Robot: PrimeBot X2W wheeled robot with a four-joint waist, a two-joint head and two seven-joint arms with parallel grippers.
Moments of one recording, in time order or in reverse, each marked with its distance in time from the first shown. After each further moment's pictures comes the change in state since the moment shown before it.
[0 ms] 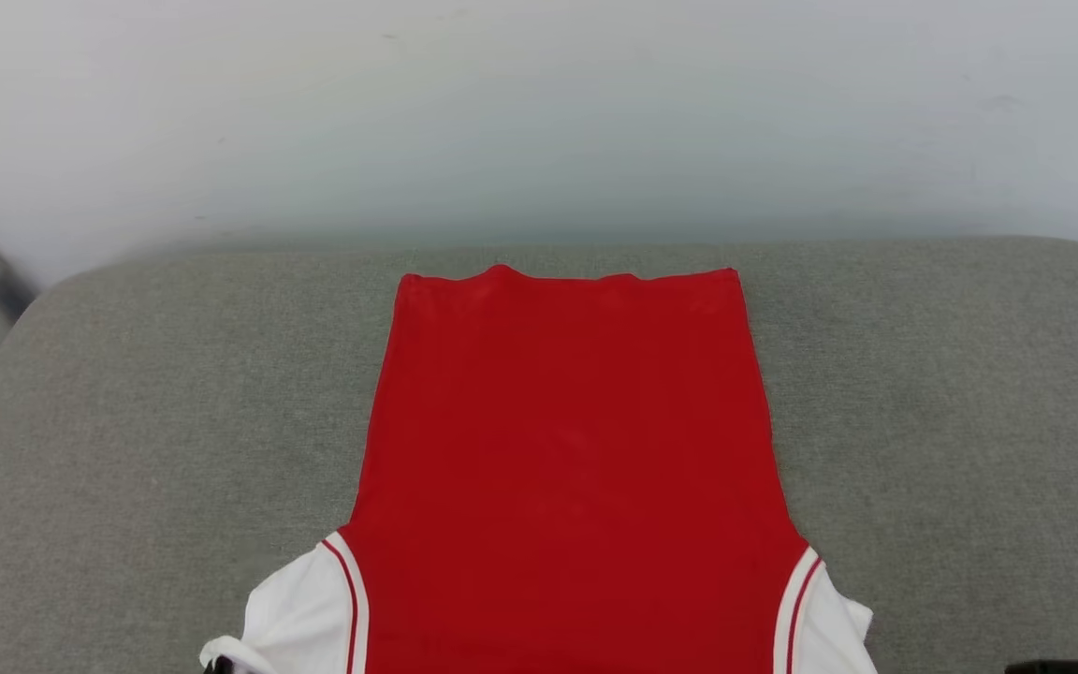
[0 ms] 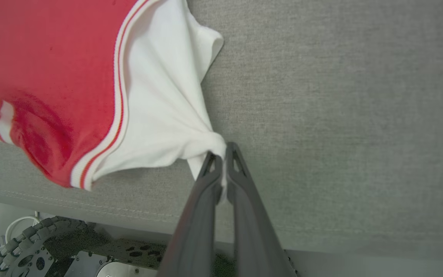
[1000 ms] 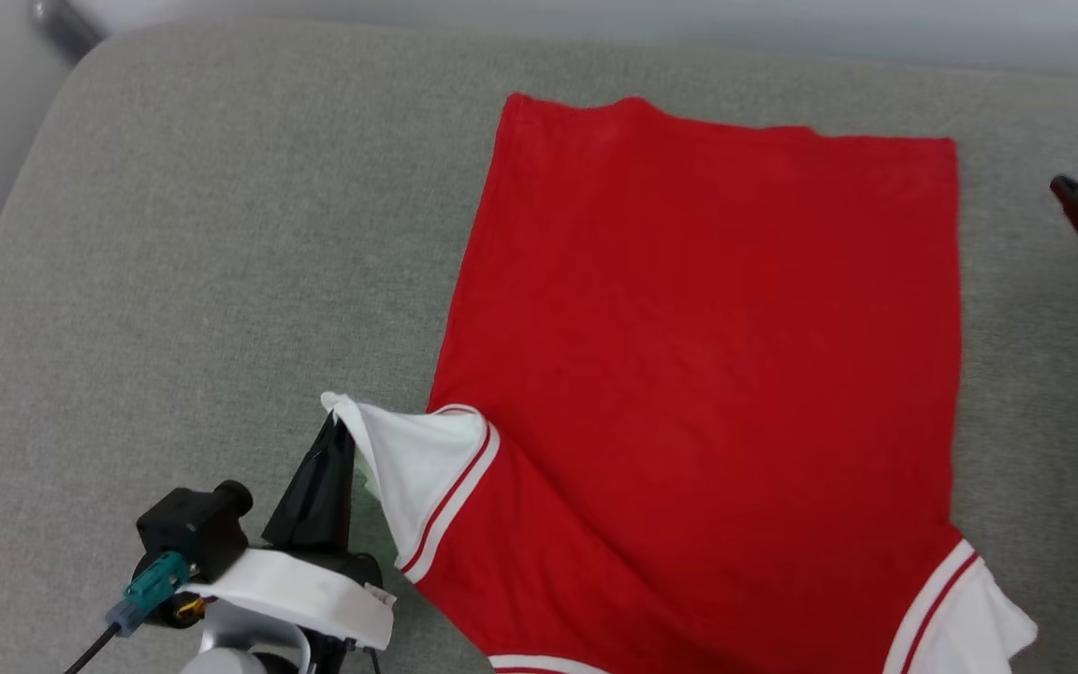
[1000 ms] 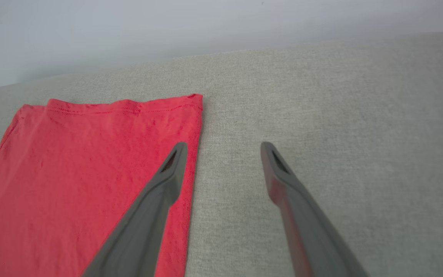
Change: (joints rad) left arm -0.260 -0.044 -0.139 -0.215 0.104 -0.052 -0.045; right arm -1.007 -0.104 -0.200 0.437 -0.034 0.000 0.181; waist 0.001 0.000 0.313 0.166
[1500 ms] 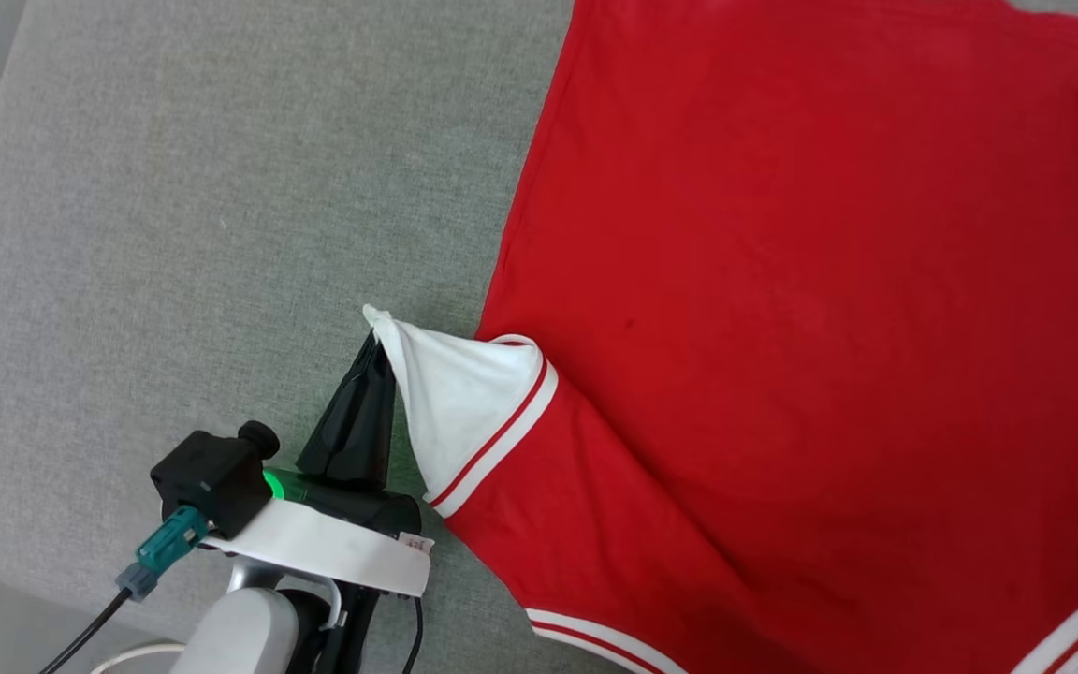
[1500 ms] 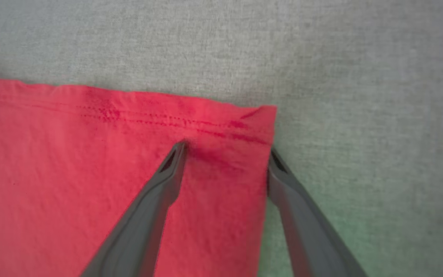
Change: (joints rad) left arm -0.130 -0.035 -0.041 -0.036 0.018 -0.053 -0.053; right arm -0.308 0.024 -0.047 0.094 -0.159 0.000 0.331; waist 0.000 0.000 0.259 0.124
